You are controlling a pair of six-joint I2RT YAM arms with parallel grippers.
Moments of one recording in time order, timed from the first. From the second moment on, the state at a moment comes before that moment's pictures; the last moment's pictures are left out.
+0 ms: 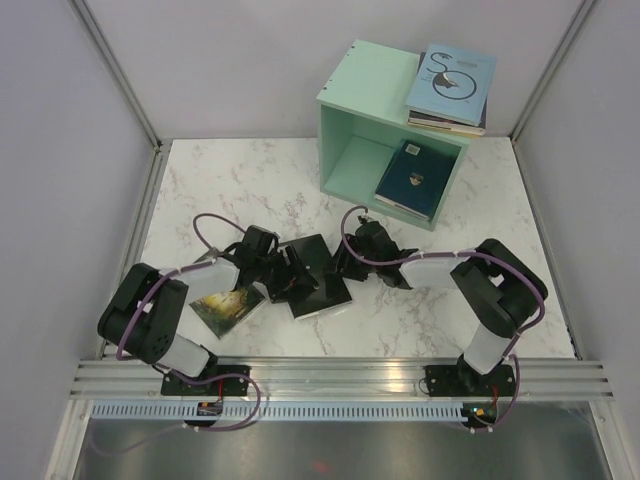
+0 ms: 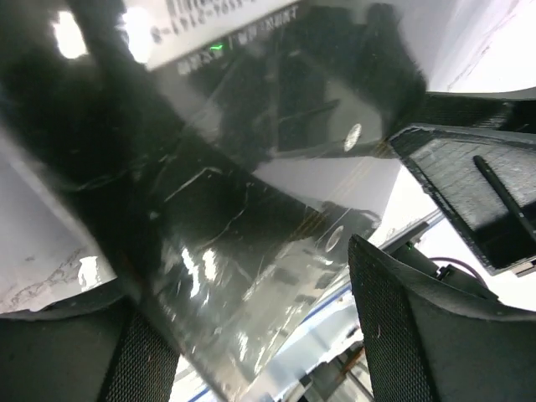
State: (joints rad) left arm -0.47 1.53 0.63 -0.12 0.46 -0.96; right arm 0.70 1.73 0.76 0.22 -0.16 0.93
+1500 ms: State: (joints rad) left arm -0.44 1.41 0.84 0.12 0.67 -1.21; right arm 0.71 0.79 0.35 0.12 0.02 1.62
